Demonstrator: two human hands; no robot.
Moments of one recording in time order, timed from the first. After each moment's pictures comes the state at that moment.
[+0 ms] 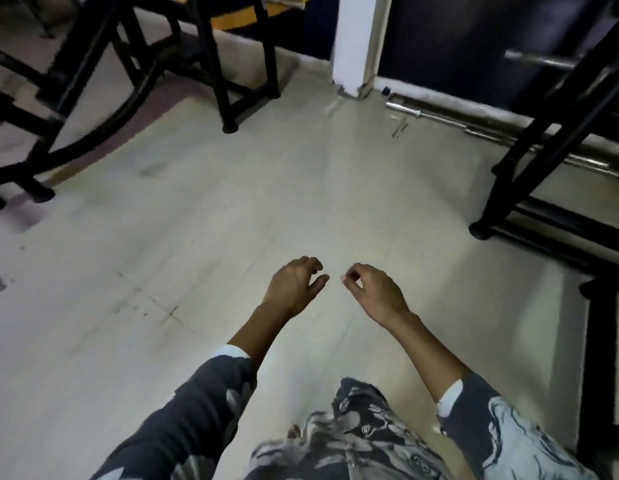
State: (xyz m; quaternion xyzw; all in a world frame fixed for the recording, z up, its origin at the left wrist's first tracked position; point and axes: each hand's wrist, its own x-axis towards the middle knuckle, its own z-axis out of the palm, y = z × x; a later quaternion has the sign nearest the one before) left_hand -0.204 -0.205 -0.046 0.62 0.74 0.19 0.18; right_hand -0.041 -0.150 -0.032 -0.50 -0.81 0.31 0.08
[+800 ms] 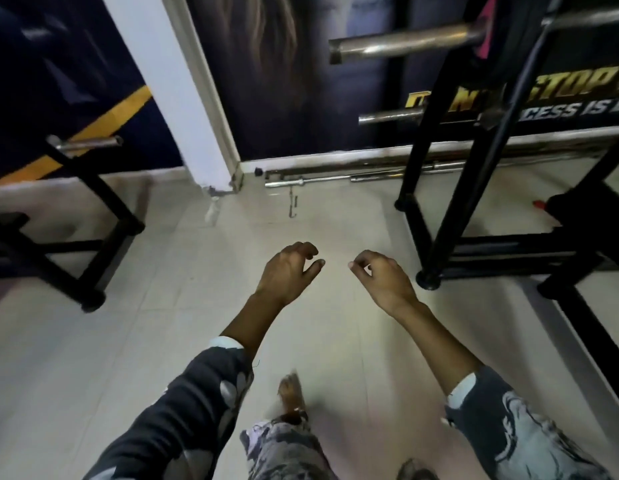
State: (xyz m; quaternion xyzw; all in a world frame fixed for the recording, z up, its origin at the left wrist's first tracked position) left_hand -0.242 0.430 0.005 0.81 0.54 0.18 0.16; right_hand -0.062 0.385 -0.002 -0.70 -0.61 0.26 0.28
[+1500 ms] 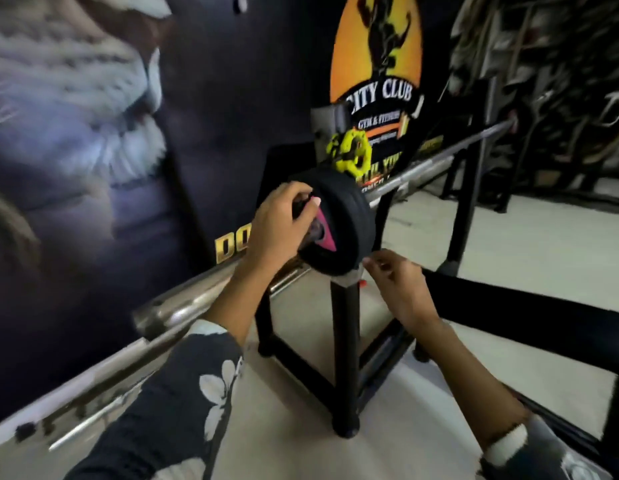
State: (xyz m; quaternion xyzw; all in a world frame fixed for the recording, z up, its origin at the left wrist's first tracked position) left_hand 0.077 0.826 0.234 0.86 0.08 0.46 0.21; right_hand 0.150 0.643 0.169 -0.79 -0.34 -0.04 0.51
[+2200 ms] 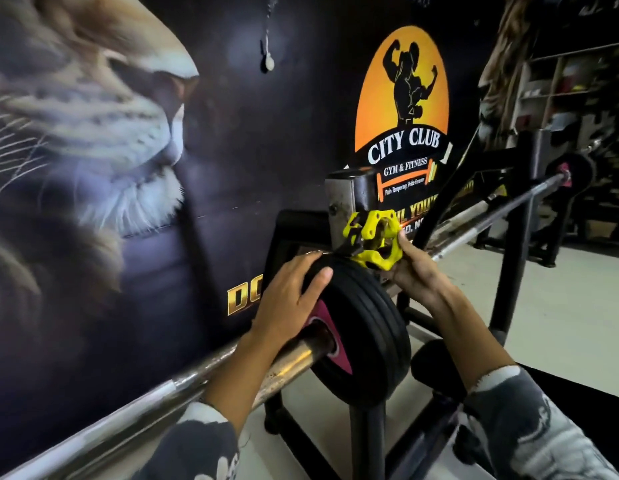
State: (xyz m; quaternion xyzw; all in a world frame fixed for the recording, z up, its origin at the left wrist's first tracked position) left_hand 0.184 0.910 0.207 0.88 0.10 0.40 0.24; right_hand 0.383 0.785 0.215 -0.43 -0.27 0.34 0.79
